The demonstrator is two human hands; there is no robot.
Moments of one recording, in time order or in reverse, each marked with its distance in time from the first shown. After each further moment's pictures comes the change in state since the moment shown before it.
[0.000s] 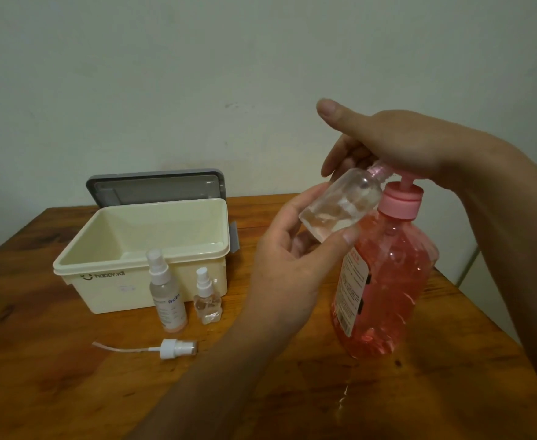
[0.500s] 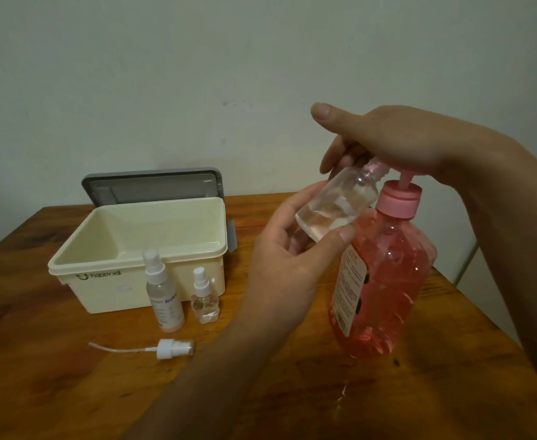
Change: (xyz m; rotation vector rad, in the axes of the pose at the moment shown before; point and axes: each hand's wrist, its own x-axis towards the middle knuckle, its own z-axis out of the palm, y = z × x) left_hand 0.002 -0.001 -0.001 0.015 0.005 0.017; right_hand 0.002 -0.001 -0.001 -0.043 0.002 -0.012
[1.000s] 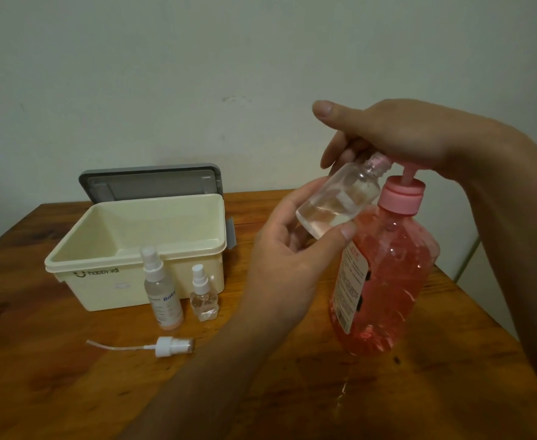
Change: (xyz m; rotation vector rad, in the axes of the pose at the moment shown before) left_hand 0.002 -0.002 0.001 -0.012 -0.017 0.014; right_hand 0.000 0.003 -0.001 0.022 -0.014 -0.012
